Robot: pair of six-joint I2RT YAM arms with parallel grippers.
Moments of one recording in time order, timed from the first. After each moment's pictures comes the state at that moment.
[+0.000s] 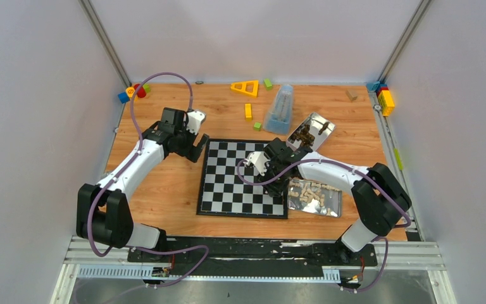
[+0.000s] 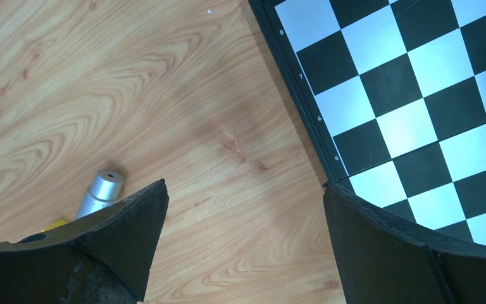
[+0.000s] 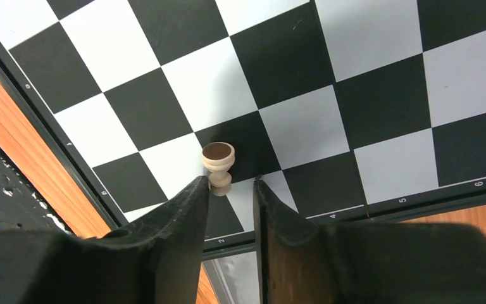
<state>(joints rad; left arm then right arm) -0.26 1.39 1.03 -0.57 0.06 0.27 0.75 1.60 0.99 -0.60 -0.25 -0.33</state>
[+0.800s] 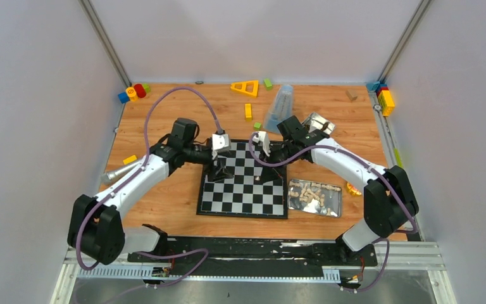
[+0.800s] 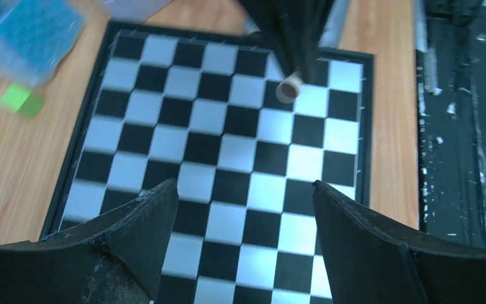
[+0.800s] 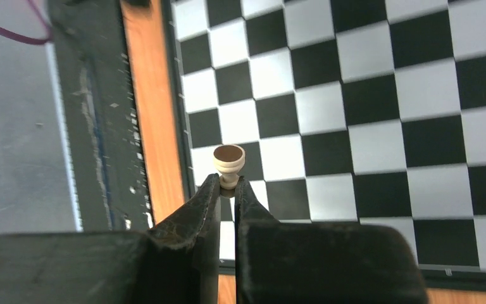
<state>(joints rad) -0.40 1.27 0.89 -0.38 0.87 0.62 0.59 1.55 1.11 -0.65 -0.72 -0.45</state>
